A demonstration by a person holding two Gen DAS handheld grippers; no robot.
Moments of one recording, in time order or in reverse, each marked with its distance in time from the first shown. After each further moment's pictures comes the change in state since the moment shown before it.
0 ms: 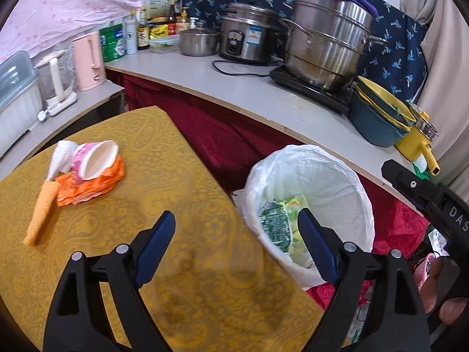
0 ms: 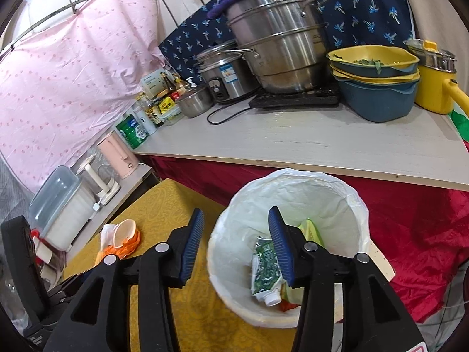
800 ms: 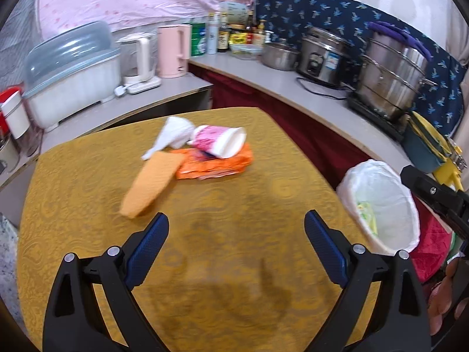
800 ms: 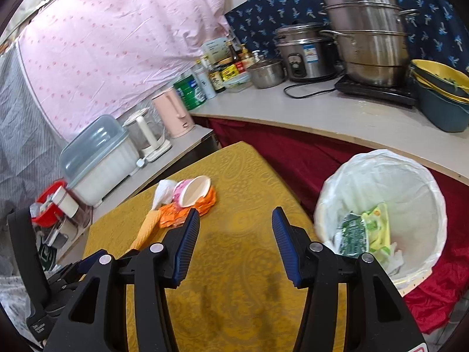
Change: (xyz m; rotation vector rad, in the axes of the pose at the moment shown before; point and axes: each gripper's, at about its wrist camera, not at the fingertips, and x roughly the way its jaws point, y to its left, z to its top) left arm -0.076 0.150 -0.046 -0.155 -0.053 0.195; right arm 0.009 0.147 -0.060 -0.181 0.108 0.157
